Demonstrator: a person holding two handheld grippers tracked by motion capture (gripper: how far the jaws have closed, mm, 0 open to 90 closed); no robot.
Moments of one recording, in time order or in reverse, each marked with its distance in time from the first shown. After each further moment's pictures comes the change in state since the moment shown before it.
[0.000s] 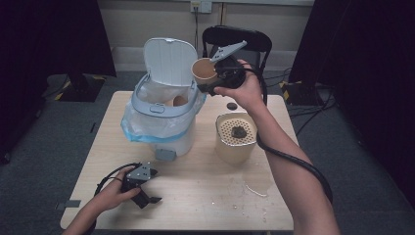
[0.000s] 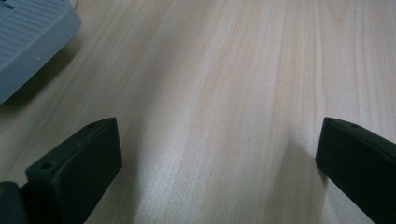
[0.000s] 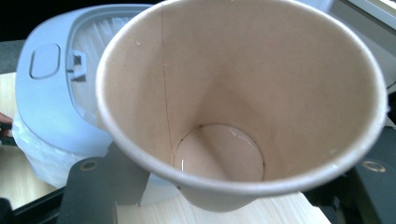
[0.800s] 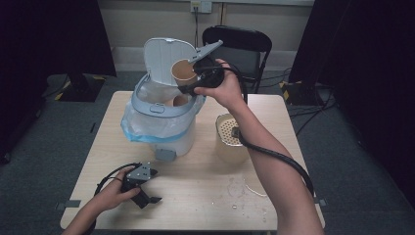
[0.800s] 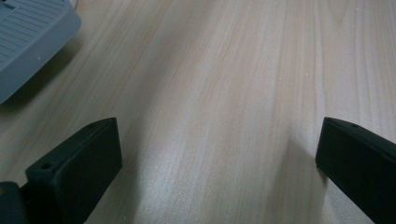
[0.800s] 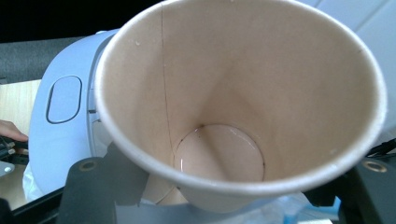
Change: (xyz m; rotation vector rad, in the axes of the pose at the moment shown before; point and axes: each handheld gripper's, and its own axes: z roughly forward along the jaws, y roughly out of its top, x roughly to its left) left arm 0.000 0.000 0.000 0.003 -0.003 -0.008; right arm 0.019 0.026 0.038 -0.008 0.069 -0.036
